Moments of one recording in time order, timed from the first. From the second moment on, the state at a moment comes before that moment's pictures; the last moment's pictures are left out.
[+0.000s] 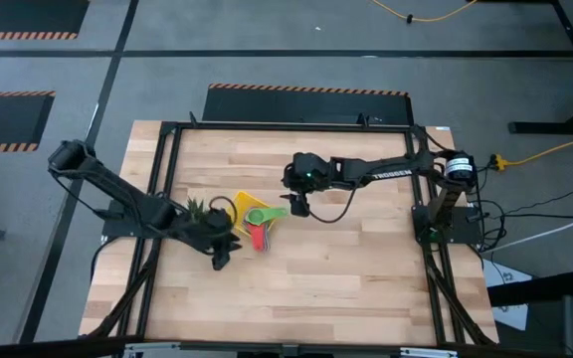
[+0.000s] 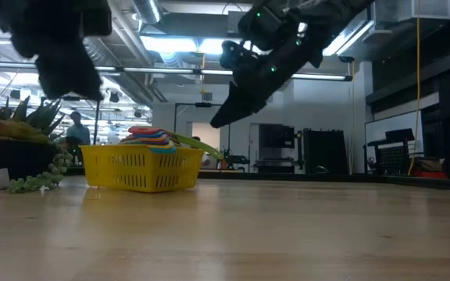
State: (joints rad) left arm -0.46 1.12 0.59 -0.21 -0.33 -0.86; right arm -0.15 1.81 1.17 -0.07 -0.02 -0.16
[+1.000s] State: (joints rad) left arm -0.45 1.41 0.59 0.05 -0.30 -0.88; right arm -0.13 1.89 1.02 0.20 0.01 -0.12
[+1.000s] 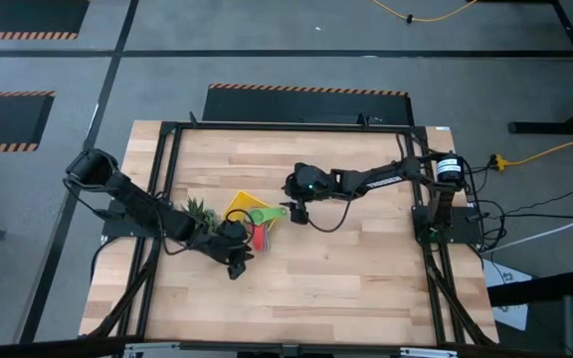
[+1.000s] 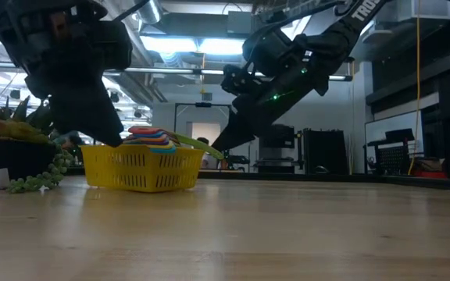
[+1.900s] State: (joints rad) left arm -0.43 1.41 0.59 0.05 -0.33 -0.88; right arm 0.06 1.89 1.02 0.22 0.00 0.00
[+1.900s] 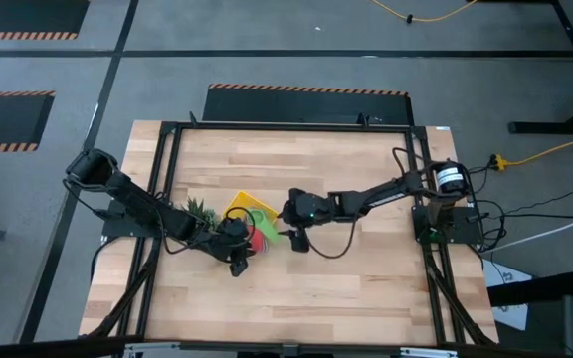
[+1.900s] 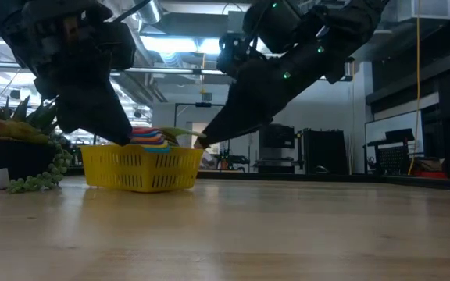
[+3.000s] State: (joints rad) left arm -0.43 1.41 0.59 0.07 -0.35 -0.88; right arm 0.11 1.81 1.04 0.21 0.23 -0.11
